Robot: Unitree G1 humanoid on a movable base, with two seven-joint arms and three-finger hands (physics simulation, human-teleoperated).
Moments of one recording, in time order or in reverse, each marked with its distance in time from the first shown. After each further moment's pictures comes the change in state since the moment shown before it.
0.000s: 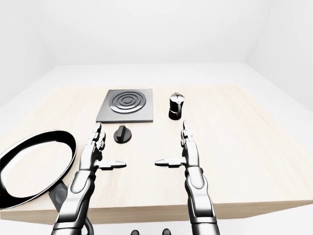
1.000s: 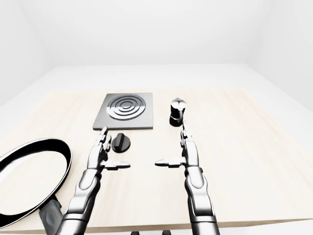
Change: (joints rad) left arm -0.073 -0.004 -0.008 0.215 -0.006 -0.085 -0.003; right arm -0.008 -0.001 -0.002 0.020 0.000 0.004 0.002
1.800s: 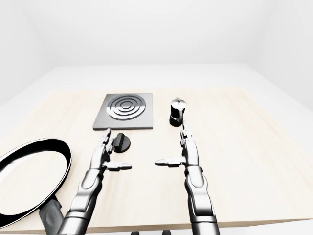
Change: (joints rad) left arm -0.026 0.001 -0.006 0.080 -0.004 0.000 -0.011; right arm 0.000 0.000 0.001 -0.022 0.001 0.024 0.000
